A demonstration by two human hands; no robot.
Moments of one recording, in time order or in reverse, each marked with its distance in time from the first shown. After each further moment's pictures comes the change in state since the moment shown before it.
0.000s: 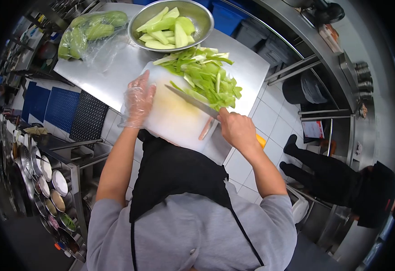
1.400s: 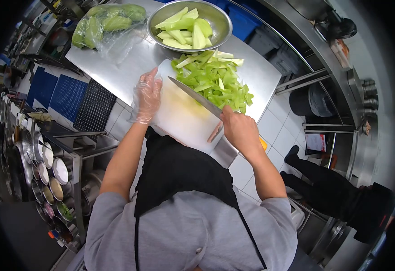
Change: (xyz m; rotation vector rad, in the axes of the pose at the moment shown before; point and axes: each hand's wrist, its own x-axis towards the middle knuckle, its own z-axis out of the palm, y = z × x) left_hand 0.001 -0.004 -0.007 -0.195 0.156 -0.068; right_hand 0.020 -0.025 -0.011 0.091 0.018 -0.081
